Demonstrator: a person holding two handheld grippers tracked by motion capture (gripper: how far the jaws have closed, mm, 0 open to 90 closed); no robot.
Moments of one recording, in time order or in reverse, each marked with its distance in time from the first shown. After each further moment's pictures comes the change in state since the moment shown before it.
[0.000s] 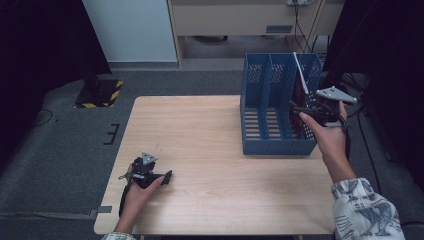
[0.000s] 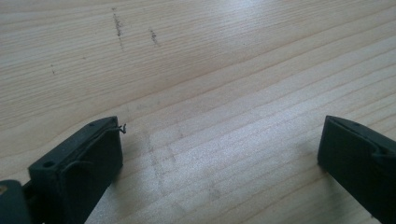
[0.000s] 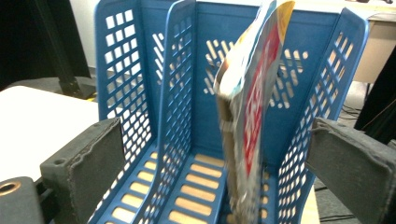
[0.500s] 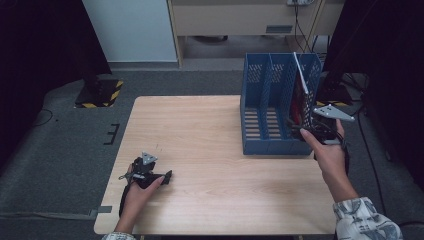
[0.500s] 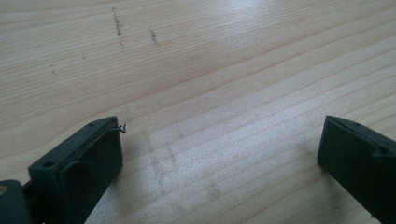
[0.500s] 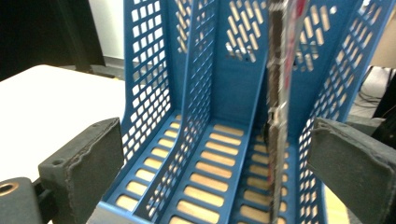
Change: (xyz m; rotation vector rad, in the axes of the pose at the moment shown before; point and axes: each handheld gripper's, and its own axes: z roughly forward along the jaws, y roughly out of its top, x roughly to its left) left arm 0.000 0.000 0.000 0.000 0.001 0.000; right arm 0.014 -0.039 -0.018 0.033 0.051 0.010
